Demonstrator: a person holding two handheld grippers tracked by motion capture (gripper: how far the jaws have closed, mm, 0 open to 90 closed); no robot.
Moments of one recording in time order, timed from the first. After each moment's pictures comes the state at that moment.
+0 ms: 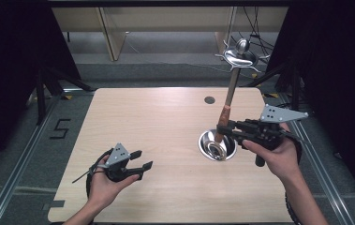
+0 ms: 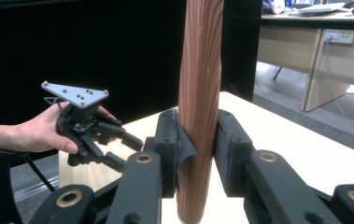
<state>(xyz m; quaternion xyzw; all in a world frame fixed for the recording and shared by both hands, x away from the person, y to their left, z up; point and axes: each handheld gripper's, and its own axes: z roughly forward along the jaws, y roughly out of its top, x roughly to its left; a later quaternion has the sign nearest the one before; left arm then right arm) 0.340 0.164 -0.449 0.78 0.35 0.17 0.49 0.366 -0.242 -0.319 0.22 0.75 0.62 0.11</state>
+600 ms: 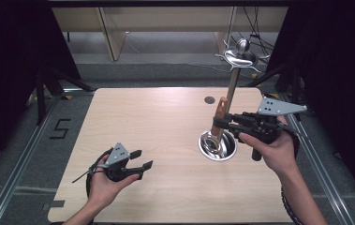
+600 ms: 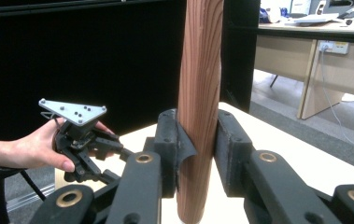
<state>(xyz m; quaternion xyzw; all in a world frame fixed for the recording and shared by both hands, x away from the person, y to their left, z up) 0.339 0.164 -0.448 0.77 0.35 0.17 0.50 0.372 -0.231 -0.302 0.22 0.74 0.62 0.12</state>
